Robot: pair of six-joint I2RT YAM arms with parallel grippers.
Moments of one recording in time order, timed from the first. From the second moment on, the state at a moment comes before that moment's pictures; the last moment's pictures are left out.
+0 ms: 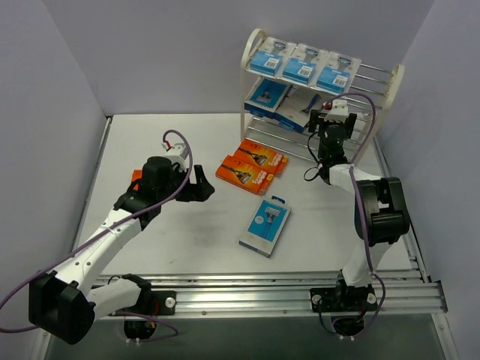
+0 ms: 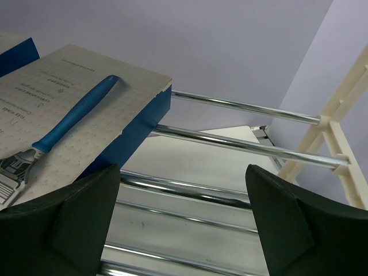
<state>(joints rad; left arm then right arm) -0.44 1.12 0.89 -0.31 0.17 -0.42 0.12 1.80 1.03 0.84 0.37 -0.12</state>
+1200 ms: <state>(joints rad) -0.40 1.17 0.89 -0.27 0.22 -0.44 0.11 1.90 1.10 0.95 0.36 -0.18</state>
